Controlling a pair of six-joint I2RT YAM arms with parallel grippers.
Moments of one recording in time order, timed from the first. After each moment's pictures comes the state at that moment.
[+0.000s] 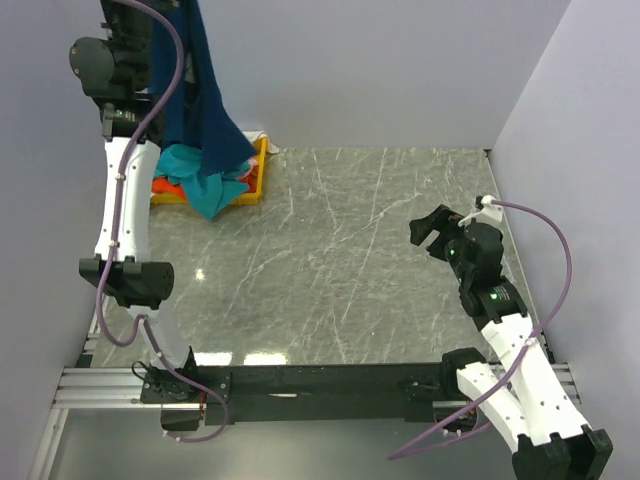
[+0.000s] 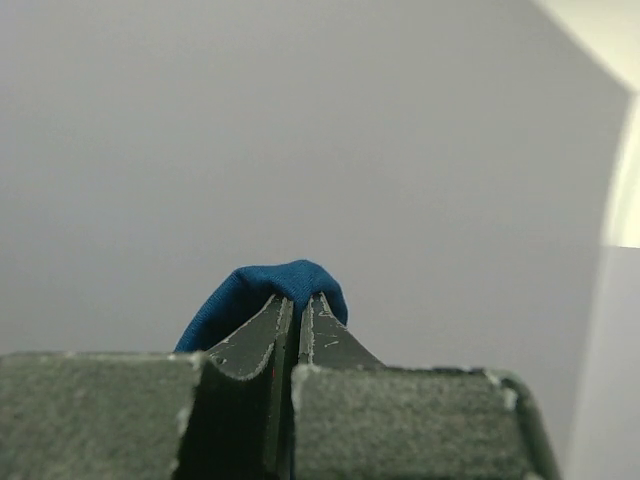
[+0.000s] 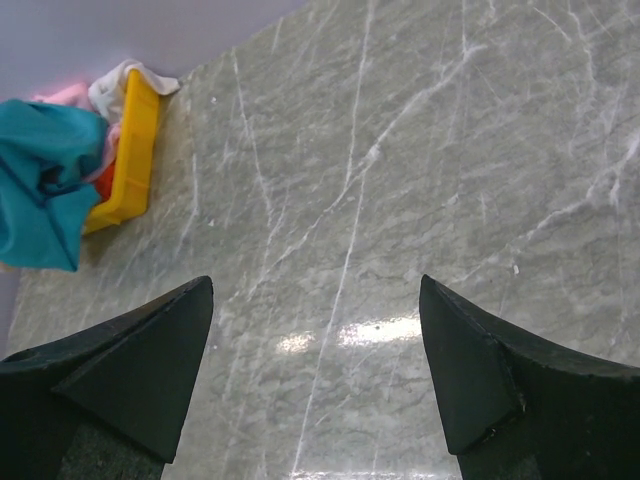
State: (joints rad) left arm -0.05 1.88 2.40 0.43 0.12 -0.49; right arm 0.20 0.73 0.69 -0.27 0.10 0.58
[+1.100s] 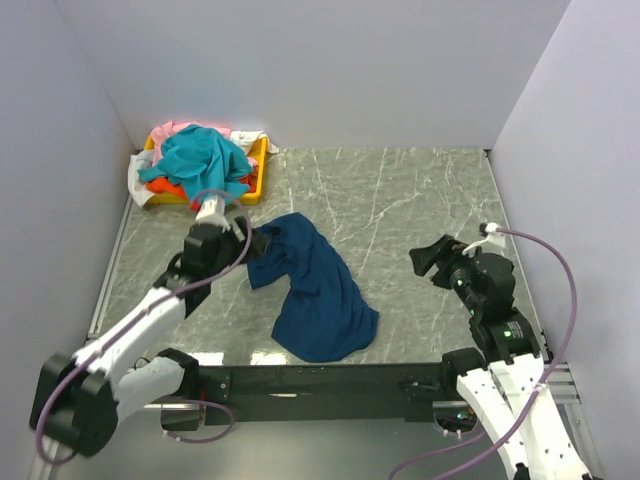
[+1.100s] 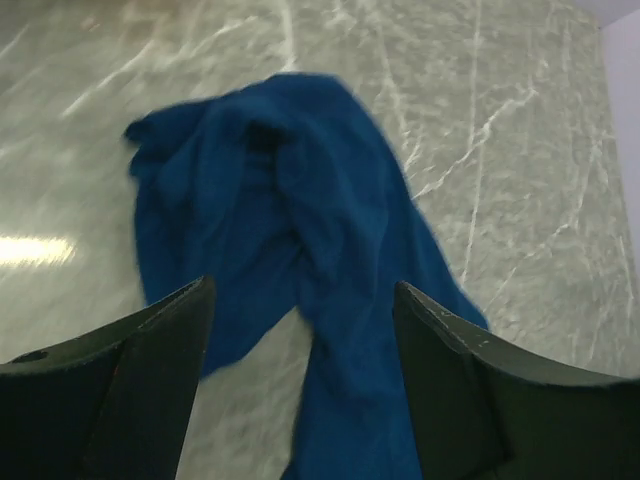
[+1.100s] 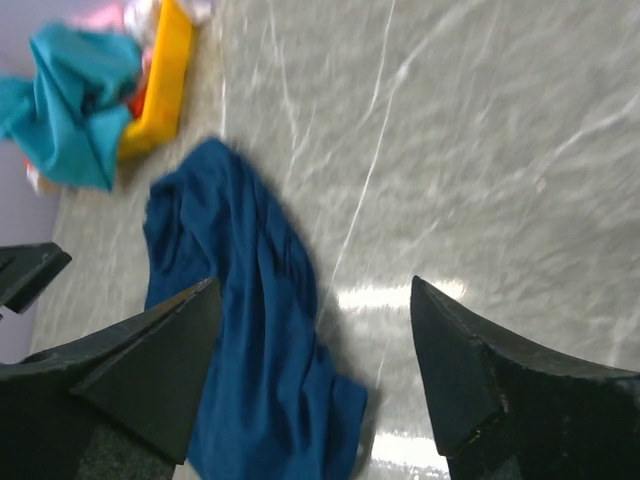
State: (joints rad) left arm -0.39 1.06 0.62 0.06 0.00 -0.64; right arm 0.20 0.48 0.65 -0.49 -0.01 0.59
